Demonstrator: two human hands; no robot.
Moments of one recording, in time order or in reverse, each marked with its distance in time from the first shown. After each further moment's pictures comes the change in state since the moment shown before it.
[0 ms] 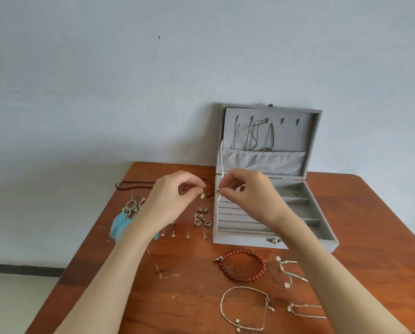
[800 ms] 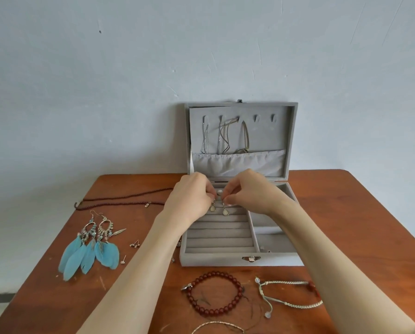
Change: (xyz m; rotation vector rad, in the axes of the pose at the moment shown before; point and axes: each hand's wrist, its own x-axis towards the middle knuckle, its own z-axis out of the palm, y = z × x) left_hand 0.063 0.037 0.077 0.308 -0.217 -0.195; right_hand 0.028 0.054 -0.037 -0.147 -0.197 0.277
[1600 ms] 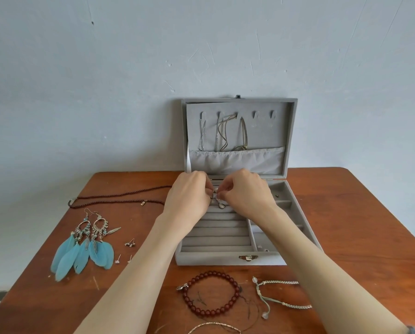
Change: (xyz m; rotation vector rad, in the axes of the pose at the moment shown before) left_hand 0.004 -0.004 0.015 0.072 0.136 0.033; right_hand 0.002 -0.004 0.020 -0.150 0.214 0.088
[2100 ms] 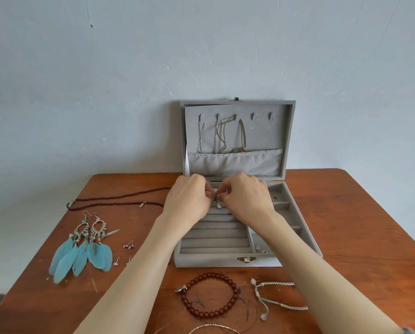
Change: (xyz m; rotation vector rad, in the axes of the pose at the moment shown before) left_hand -0.001 0.003 -0.004 -0.006 -0.097 -0.002; right_hand 0.000 0.004 0.007 -0.097 0.083 -0.052
